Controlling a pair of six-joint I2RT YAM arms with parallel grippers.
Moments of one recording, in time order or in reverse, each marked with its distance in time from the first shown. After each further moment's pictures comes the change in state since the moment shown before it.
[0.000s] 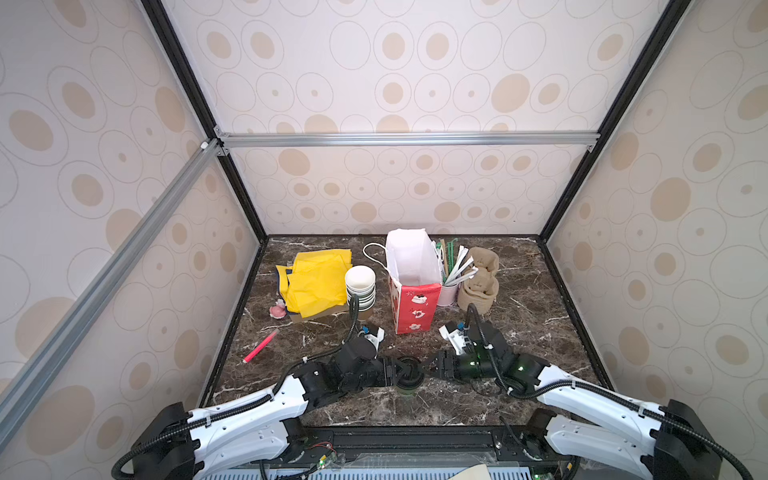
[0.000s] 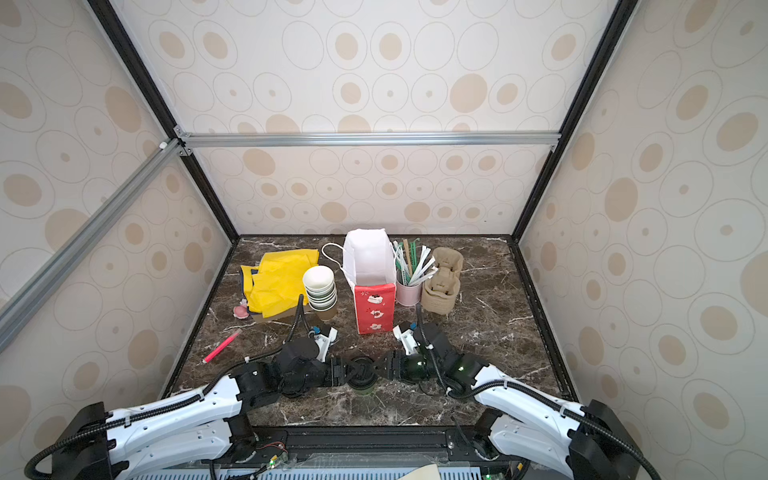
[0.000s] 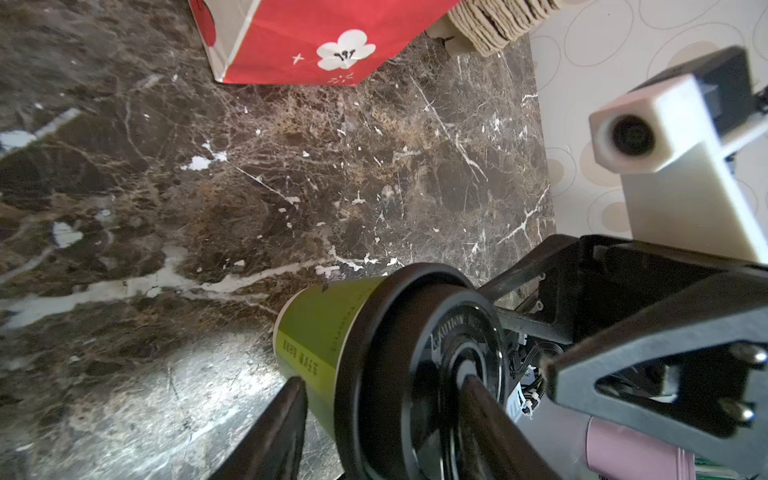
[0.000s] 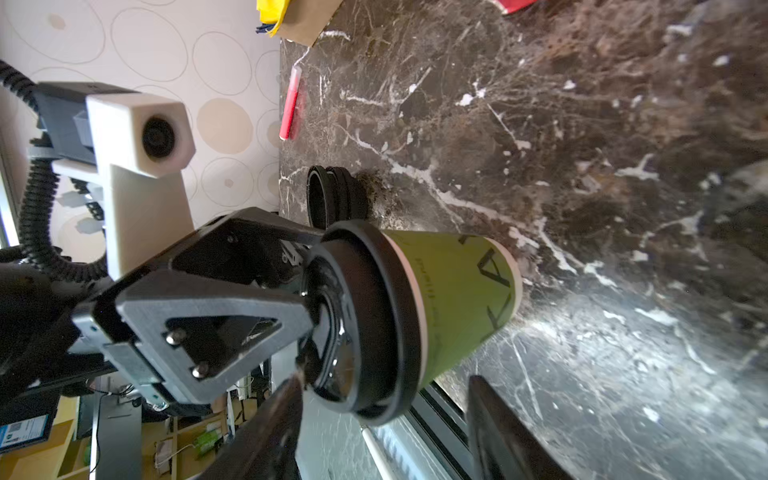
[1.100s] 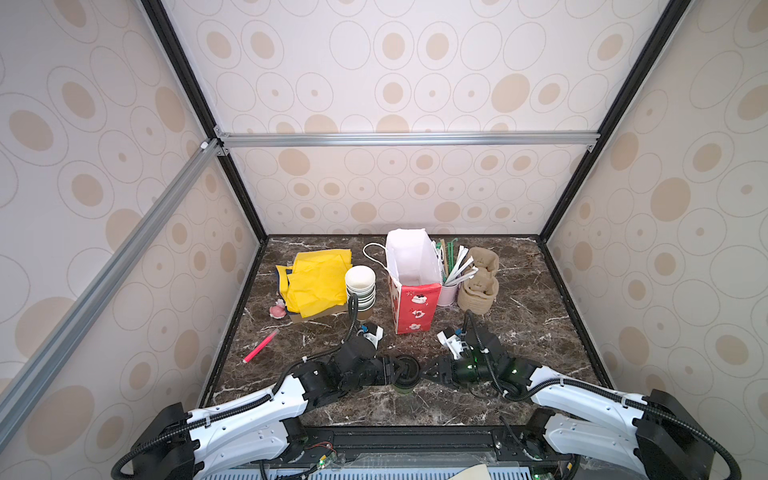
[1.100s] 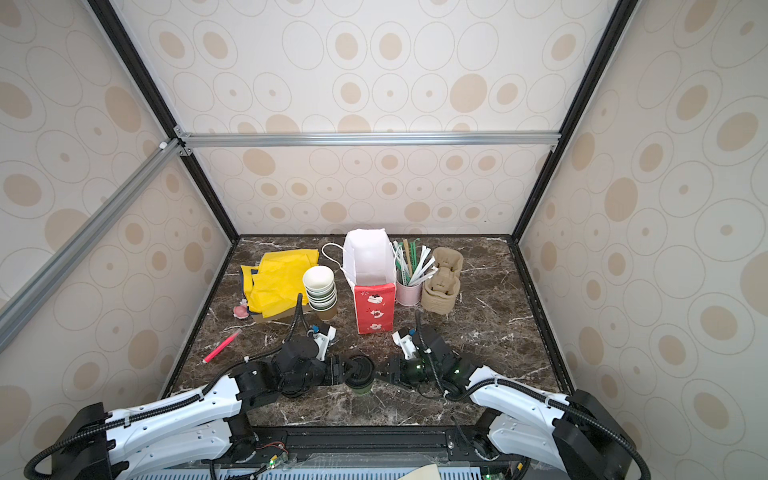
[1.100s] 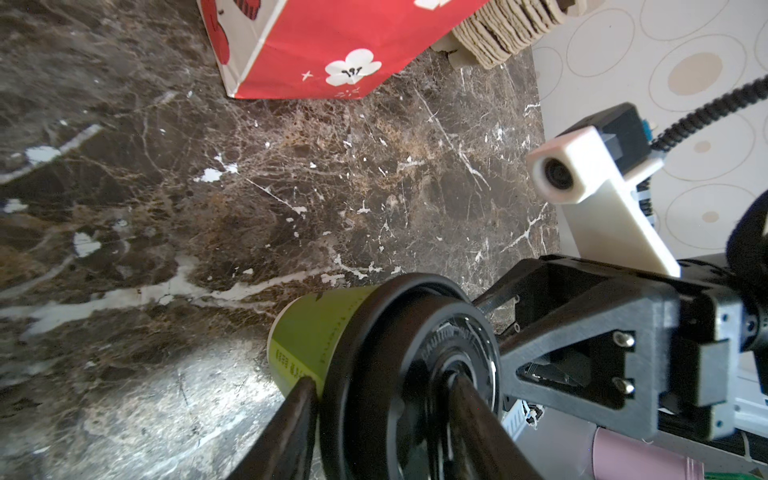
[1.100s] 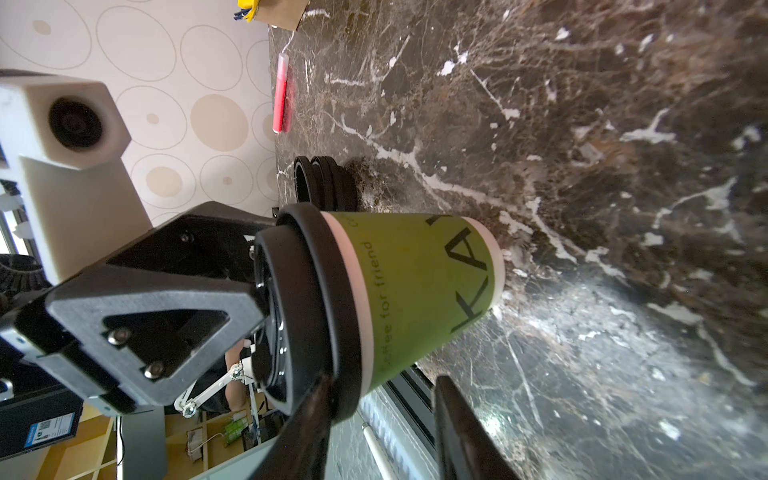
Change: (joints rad) left arm 0.000 0.000 0.003 -0.003 -0.006 0.003; right arm -0.005 0.089 -0.064 0.134 -0.053 0.040
